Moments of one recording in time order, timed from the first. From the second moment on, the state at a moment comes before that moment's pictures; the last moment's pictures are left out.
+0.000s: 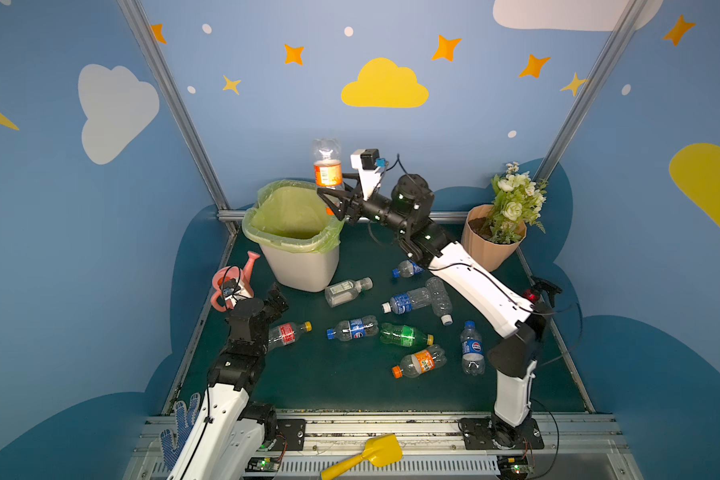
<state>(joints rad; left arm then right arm) -0.12 0.66 0.55 -0.26 -0.35 -0.55 0.80 2.04 2.24 -0.02 -0.36 0.17</state>
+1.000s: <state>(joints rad) -0.36 0.69 0.64 -0.28 -0.24 -0.28 0.61 1.46 1.32 0.05 -0.11 0.07</state>
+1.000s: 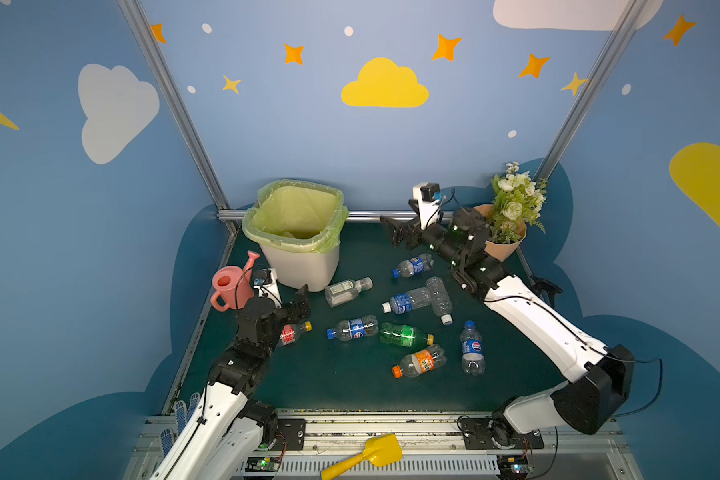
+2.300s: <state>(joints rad) -0.66 1.89 1.56 -0.90 -0.33 0.12 0.34 1.25 0.93 0.02 0.05 0.40</state>
